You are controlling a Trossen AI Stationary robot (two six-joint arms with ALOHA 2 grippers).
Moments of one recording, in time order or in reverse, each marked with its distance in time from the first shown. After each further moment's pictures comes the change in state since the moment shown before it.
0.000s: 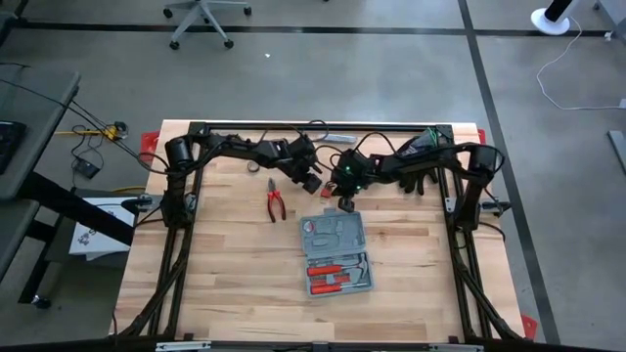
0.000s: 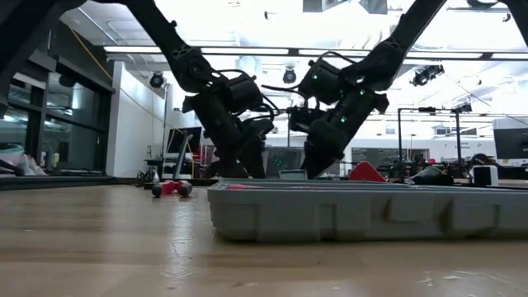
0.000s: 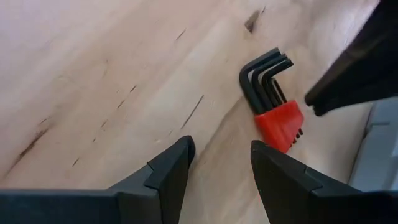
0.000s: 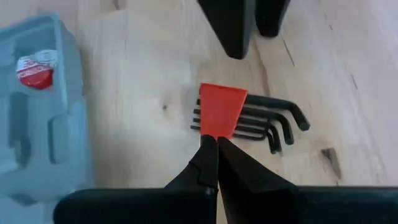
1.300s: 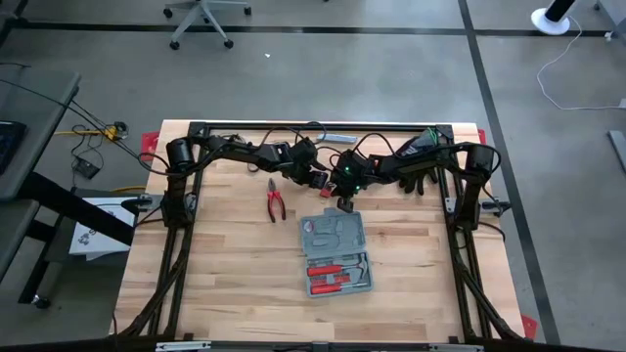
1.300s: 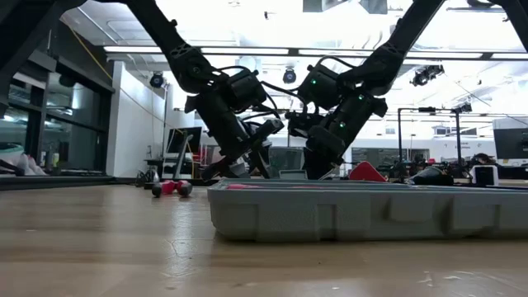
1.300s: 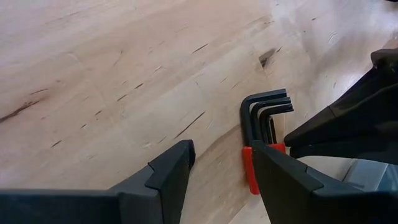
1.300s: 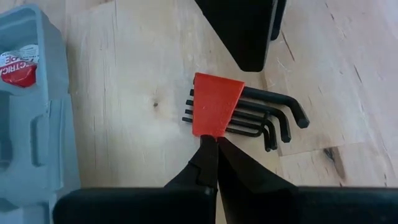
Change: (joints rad) left arm -0.021 0.002 -0.006 0.108 -0.088 -0.329; right arm -0.004 0.022 0.000 0.019 0.004 0.006
